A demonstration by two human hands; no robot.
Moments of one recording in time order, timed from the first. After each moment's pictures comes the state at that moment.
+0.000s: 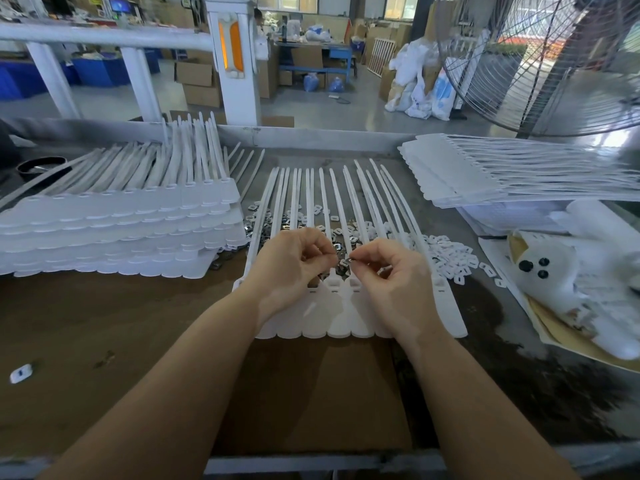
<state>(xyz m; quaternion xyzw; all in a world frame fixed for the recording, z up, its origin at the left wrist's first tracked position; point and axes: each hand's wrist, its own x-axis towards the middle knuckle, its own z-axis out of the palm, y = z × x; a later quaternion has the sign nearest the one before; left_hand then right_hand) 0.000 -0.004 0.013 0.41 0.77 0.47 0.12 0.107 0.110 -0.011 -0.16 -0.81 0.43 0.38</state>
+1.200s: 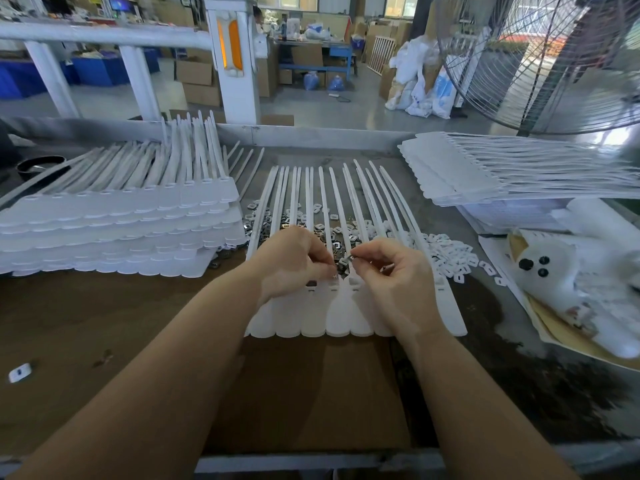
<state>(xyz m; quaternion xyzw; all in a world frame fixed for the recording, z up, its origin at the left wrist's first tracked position) -0.001 -0.001 0.034 0.44 0.82 0.32 0.19 0.108 0.111 -0.011 -0.17 -0.79 0.44 0.38</state>
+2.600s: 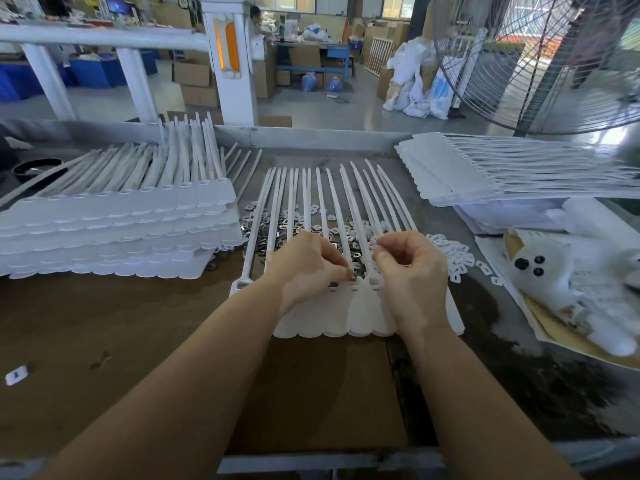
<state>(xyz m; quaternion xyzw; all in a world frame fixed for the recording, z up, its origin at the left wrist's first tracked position) 0.011 0.018 0.021 0.36 0.82 0.40 0.20 0.111 0.115 -0.005 -0.29 -0.72 0.46 0.44</state>
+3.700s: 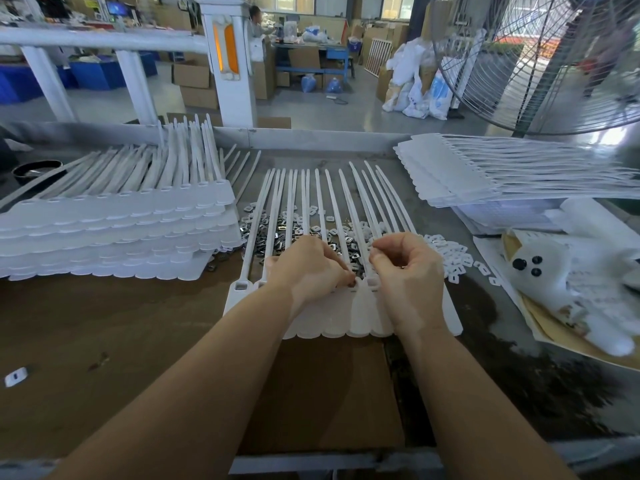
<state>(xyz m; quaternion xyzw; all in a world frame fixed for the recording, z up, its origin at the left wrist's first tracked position) 0.021 0.026 0.023 0.28 0.86 0.37 0.20 0.112 0.112 -0.002 -0.29 -0.73 0.44 0.42</state>
